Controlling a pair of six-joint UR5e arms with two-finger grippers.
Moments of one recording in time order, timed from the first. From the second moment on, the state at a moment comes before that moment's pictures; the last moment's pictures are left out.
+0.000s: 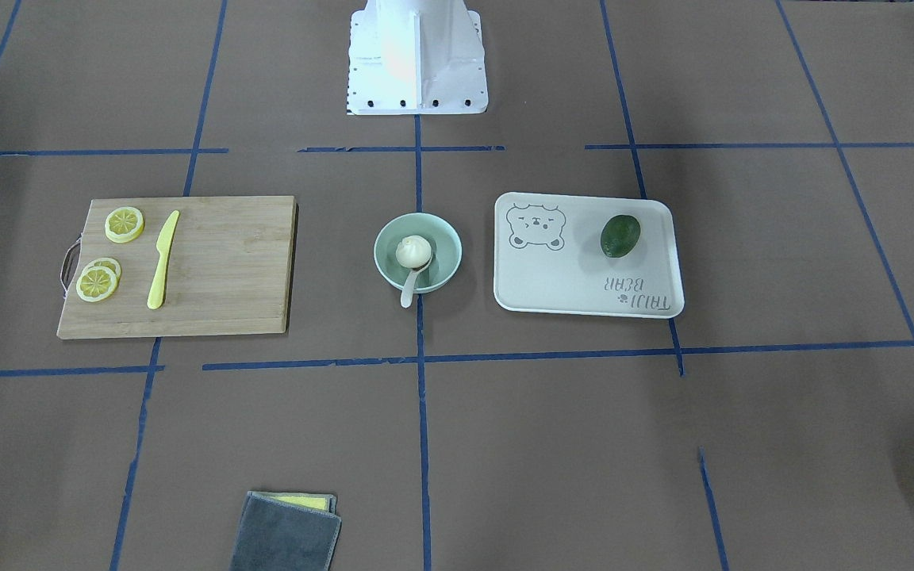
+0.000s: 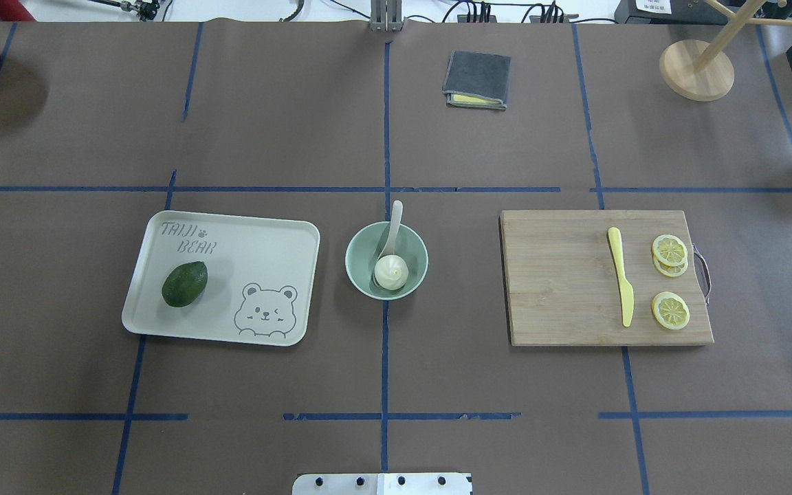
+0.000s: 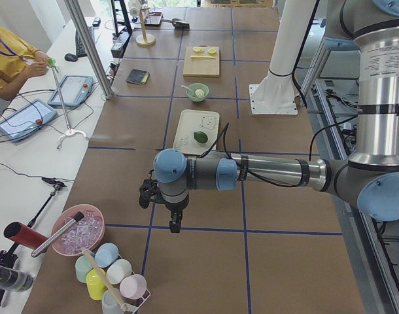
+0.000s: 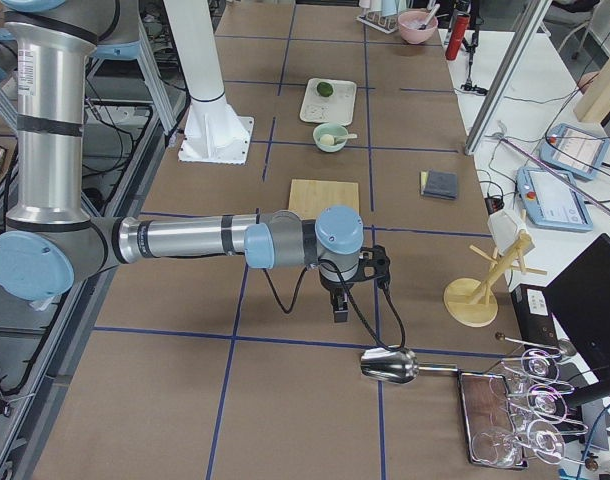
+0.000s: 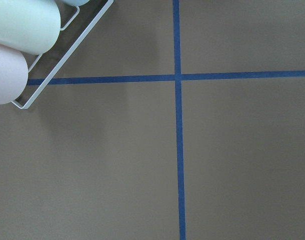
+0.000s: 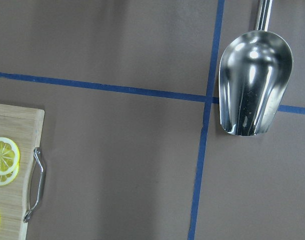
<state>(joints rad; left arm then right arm) -1.60 -1.50 -1.71 -1.50 -2.36 0.06 1.55 -1.67 1.78 -1.55 2.42 -0.01</state>
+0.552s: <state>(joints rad) -1.60 -1.51 -1.71 -1.50 -2.36 0.12 1.55 -1.68 1.78 -1.55 2.41 0.00</state>
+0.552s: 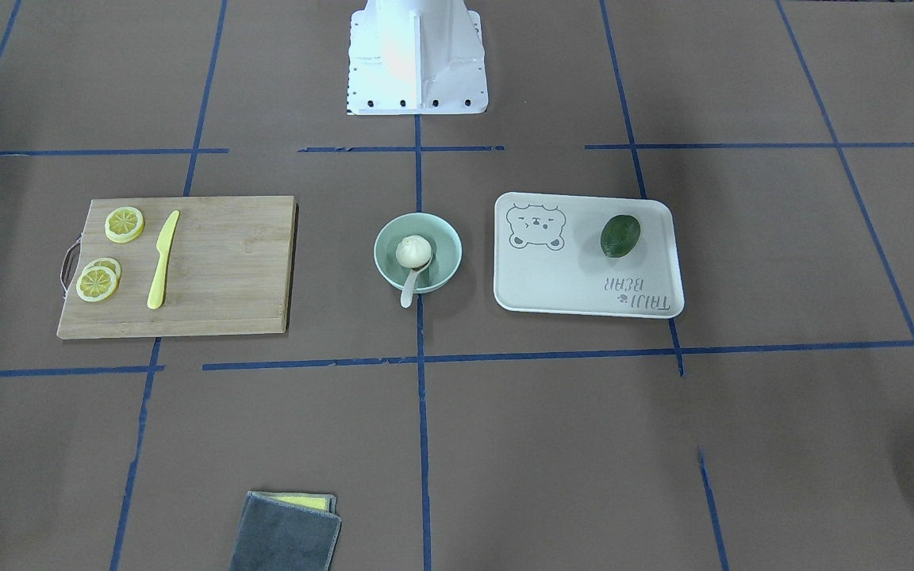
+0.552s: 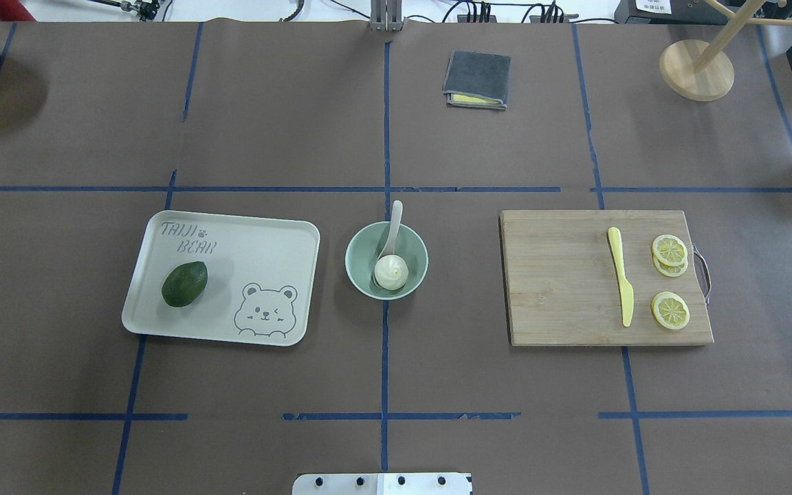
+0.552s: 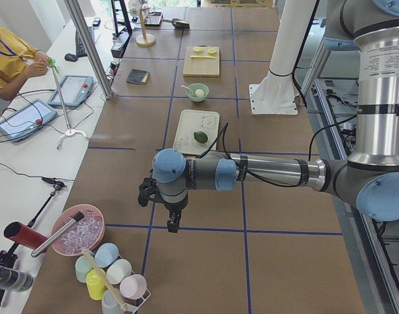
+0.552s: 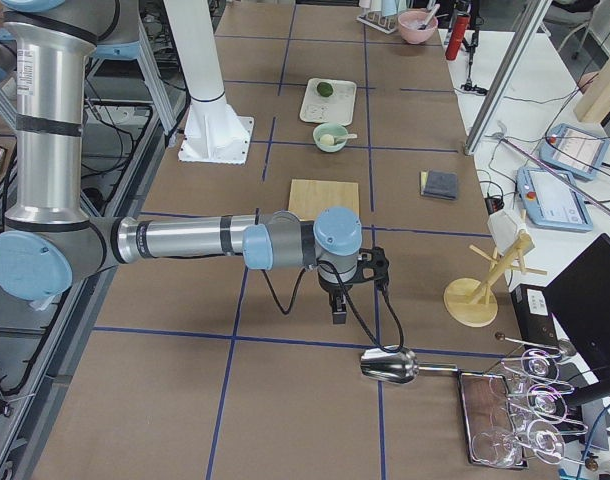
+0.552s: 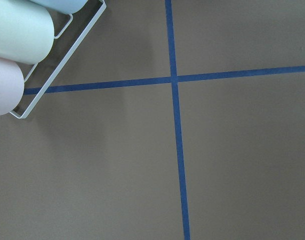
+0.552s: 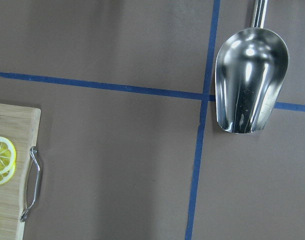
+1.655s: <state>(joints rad) -1.60 -1.51 -1.71 -1.50 -2.36 0.11 1.55 -1.68 1.78 -1.55 2.39 0.00</state>
